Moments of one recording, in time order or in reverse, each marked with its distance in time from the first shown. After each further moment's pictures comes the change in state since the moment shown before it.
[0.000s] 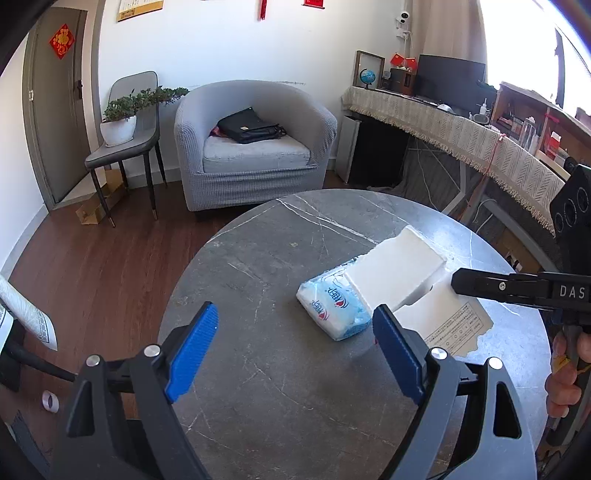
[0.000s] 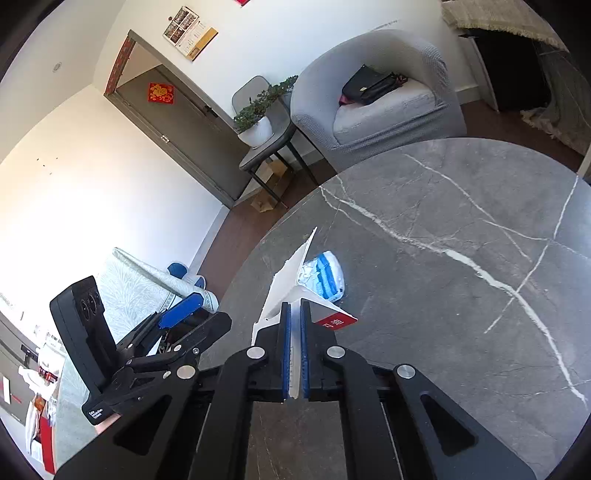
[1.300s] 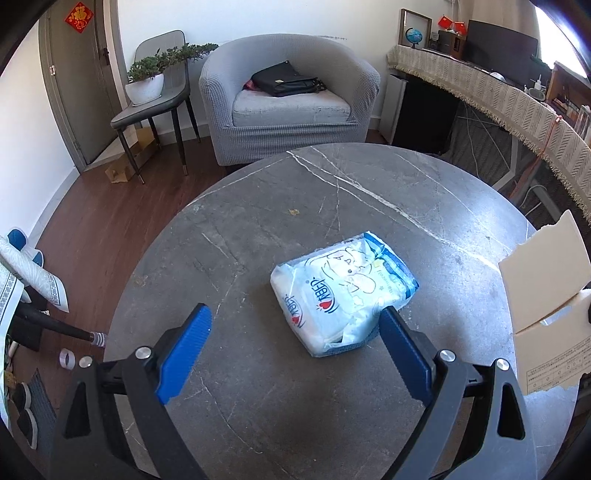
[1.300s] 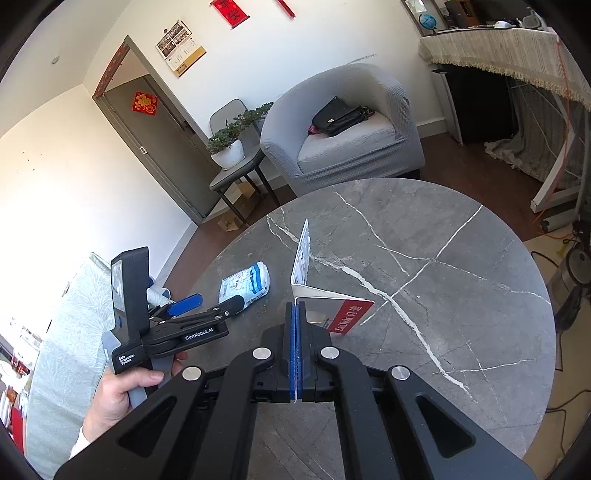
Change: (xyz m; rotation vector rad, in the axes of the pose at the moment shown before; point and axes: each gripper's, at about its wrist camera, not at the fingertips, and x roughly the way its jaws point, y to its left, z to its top) left arm 0.071 -0.028 0.009 -0.067 0.183 0.185; right arm -0.073 -0.033 -0.011 -0.049 -0.089 -0.138
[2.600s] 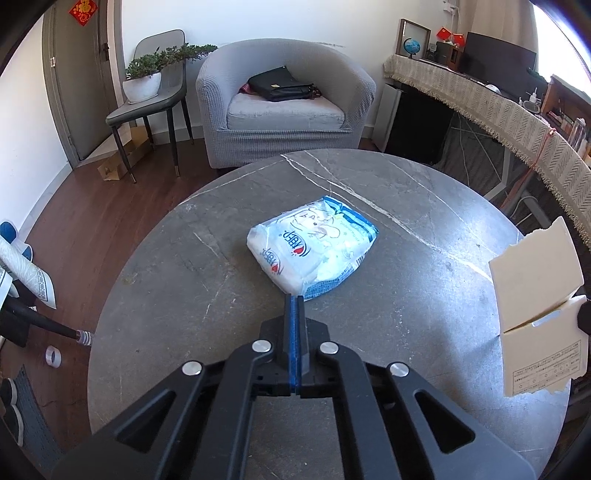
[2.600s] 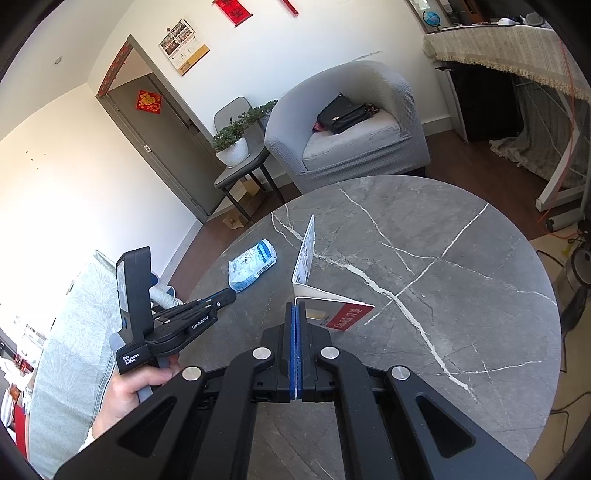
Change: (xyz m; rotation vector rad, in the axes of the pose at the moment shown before) left arm -0.002 0.002 -0.002 -0.022 -0.028 -0.053; right arm 0.003 0.000 0.001 -0.003 0.010 0.018
